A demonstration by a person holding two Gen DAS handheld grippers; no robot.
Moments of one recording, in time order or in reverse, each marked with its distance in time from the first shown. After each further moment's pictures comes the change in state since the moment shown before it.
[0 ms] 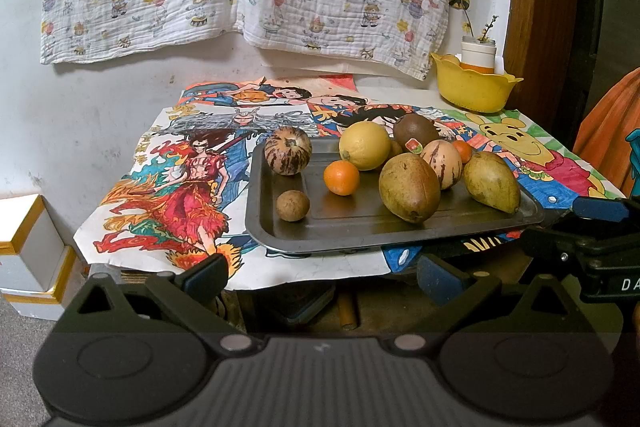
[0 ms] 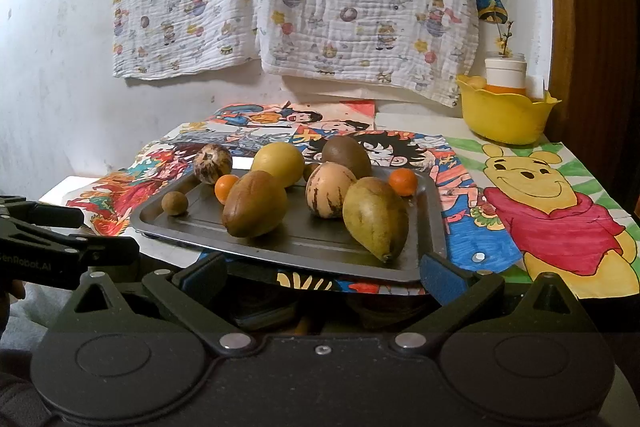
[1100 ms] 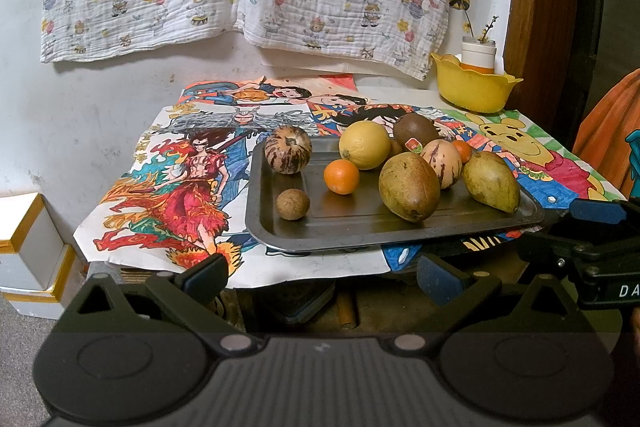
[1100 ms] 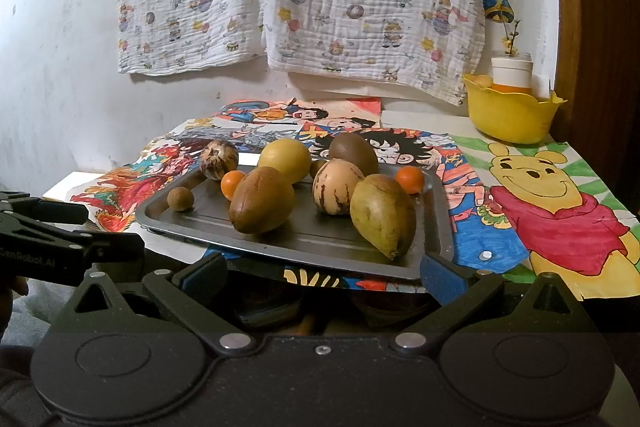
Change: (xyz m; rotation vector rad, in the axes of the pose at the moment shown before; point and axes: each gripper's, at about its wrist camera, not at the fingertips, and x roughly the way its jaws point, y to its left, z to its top) left arm -0.001 0.000 0.000 -0.002 0.002 -0.001; right arm 0.001 0.003 -0.001 -0.012 0.008 0.015
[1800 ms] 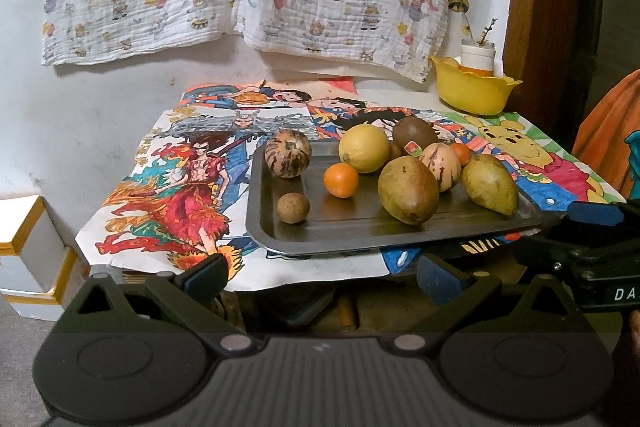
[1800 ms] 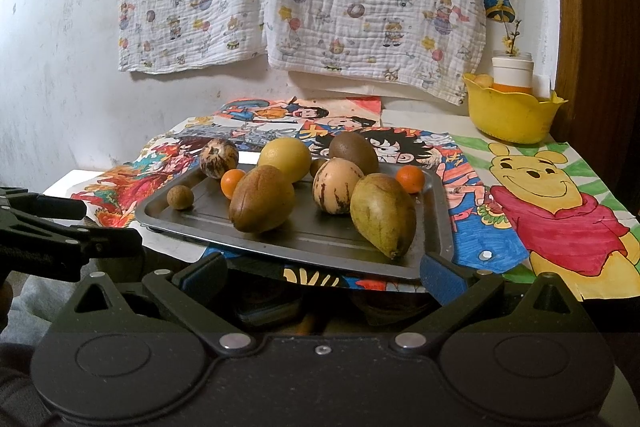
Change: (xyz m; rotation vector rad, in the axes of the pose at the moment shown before) left arm -0.003 -0.002 0.001 0.000 -0.009 0.004; right arm 0.000 0.000 0.000 -0.004 0.001 0.001
